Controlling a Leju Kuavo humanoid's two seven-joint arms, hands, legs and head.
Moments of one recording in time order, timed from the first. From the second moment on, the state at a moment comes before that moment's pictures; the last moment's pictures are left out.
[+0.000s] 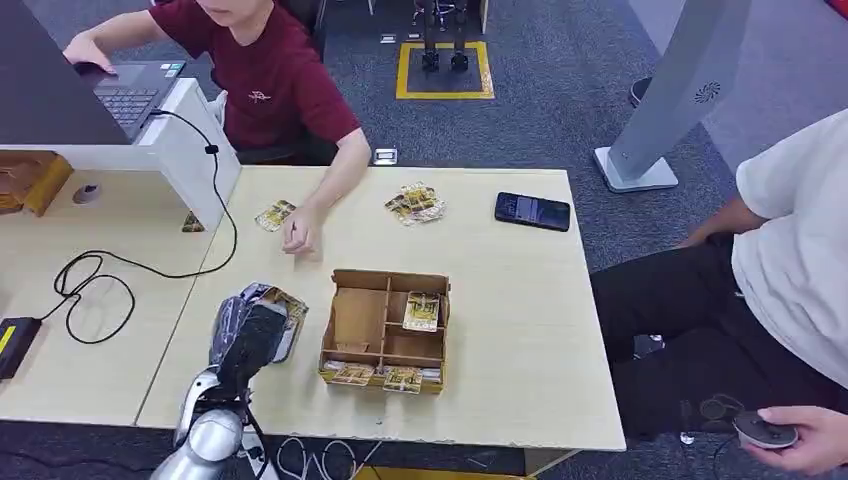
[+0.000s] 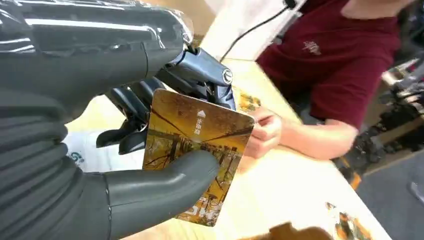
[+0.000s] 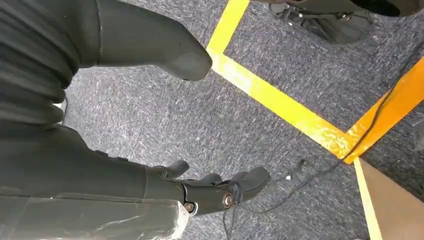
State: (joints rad) left arm -0.15 0.11 -0.19 -1.37 -0.42 0.34 -0.09; right arm 0.01 0.09 -0.13 -0.17 0.78 -0.42 -0.13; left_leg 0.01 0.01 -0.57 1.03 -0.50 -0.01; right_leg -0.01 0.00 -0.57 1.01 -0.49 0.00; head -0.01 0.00
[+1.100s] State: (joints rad) left arm -0.20 0.09 -0.08 -1.10 -0.49 0.43 -0.05; right arm 0.01 0.10 -0.15 -0.17 0.79 -0.42 -0.13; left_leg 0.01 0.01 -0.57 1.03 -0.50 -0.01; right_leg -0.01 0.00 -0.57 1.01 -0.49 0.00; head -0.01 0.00
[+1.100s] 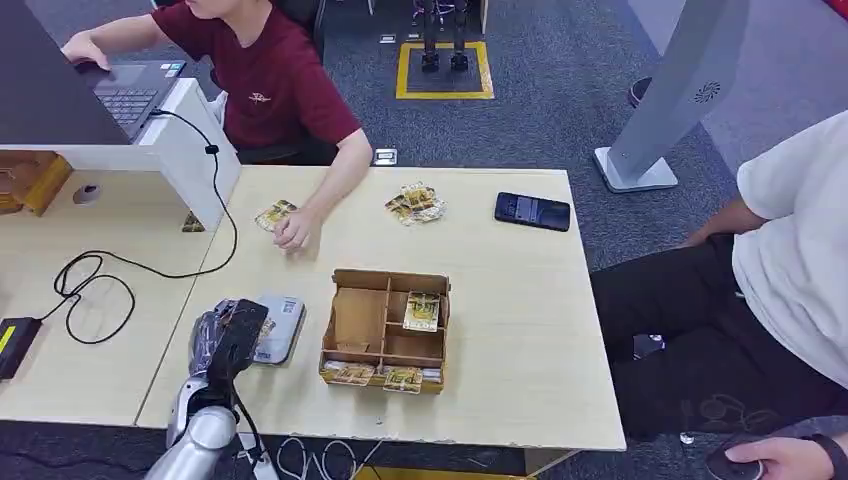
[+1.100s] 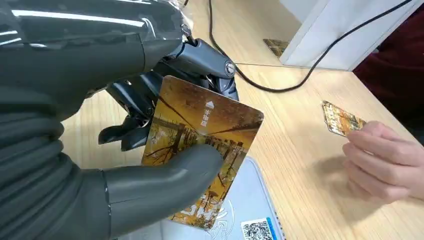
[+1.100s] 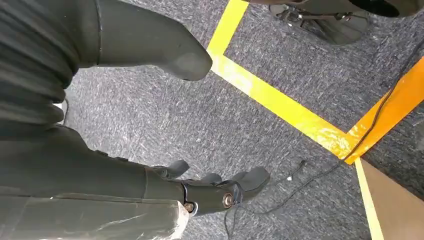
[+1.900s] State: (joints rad) left arm -0.25 0.08 -0.03 -0.88 -0.64 0.52 -0.02; right arm 0.00 0.10 -0.15 -0.17 0.82 -0.42 -0.13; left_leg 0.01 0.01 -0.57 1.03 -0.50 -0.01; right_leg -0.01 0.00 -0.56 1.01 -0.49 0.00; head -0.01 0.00
